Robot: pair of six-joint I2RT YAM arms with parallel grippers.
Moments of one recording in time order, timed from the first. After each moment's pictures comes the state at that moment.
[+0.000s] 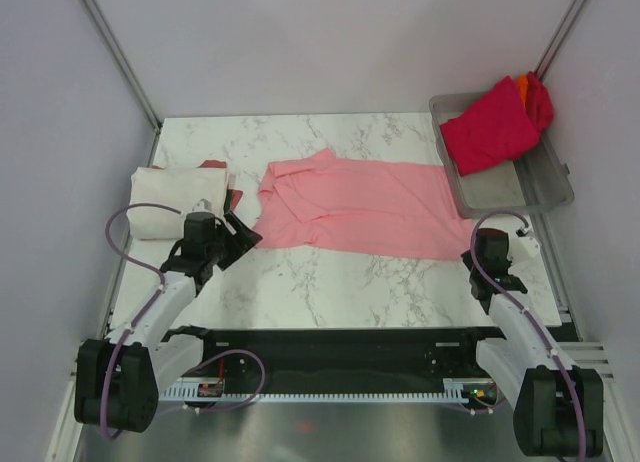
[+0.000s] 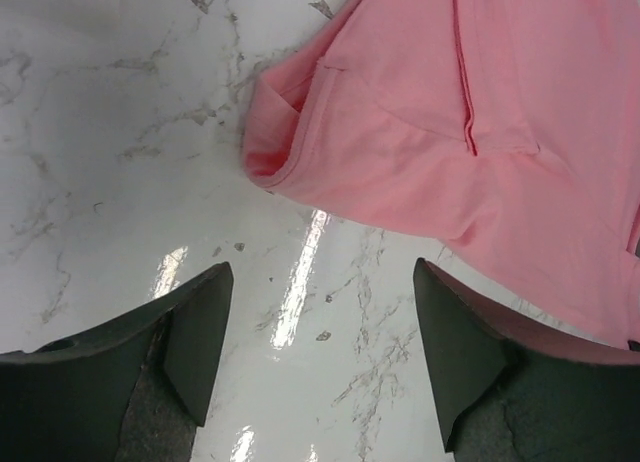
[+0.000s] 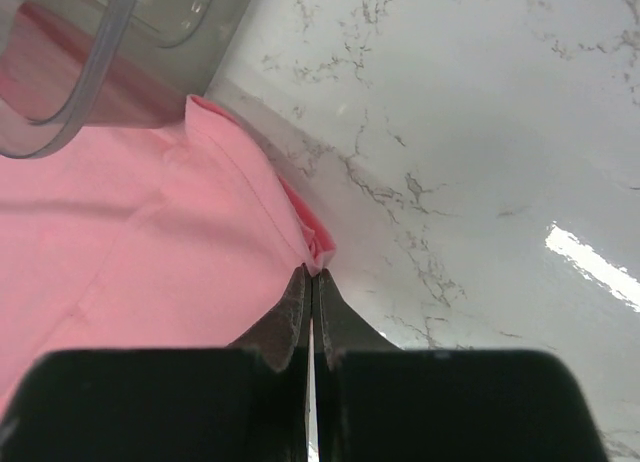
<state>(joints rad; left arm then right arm) -0.13 1.00 0.47 -0.18 0.13 -0.77 -0.02 0.89 0.31 -0.15 0.41 0.90</state>
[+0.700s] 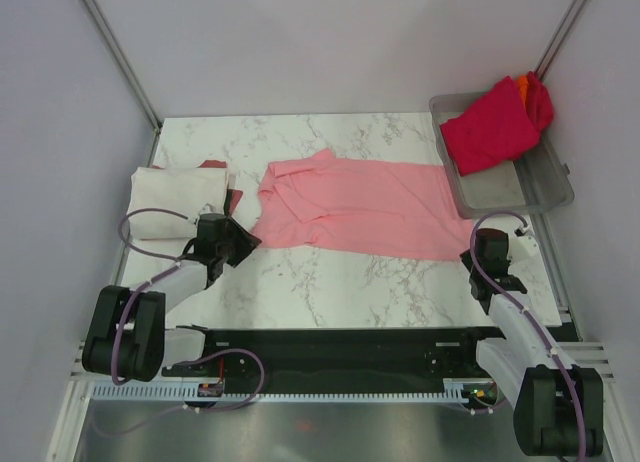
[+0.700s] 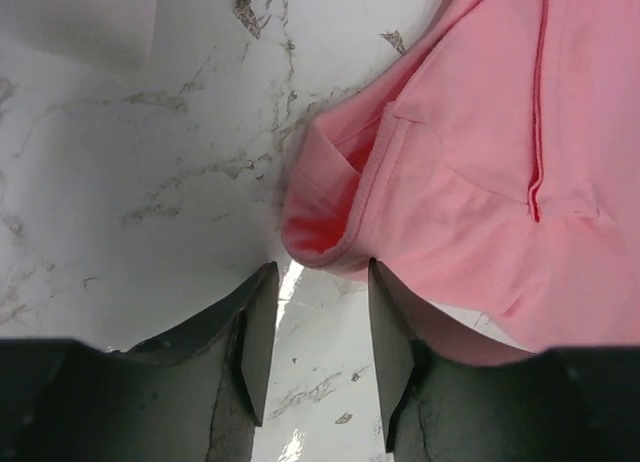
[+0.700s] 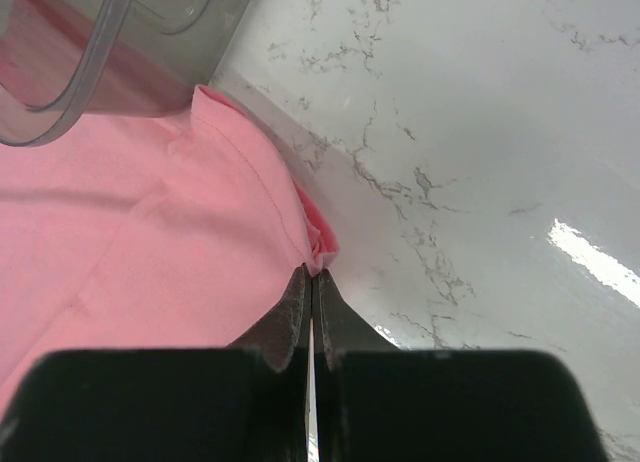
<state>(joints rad) -0.15 1.26 0.40 0.11 0.05 -0.86 -0.02 0.87 0.30 -0.13 0.39 0.89</state>
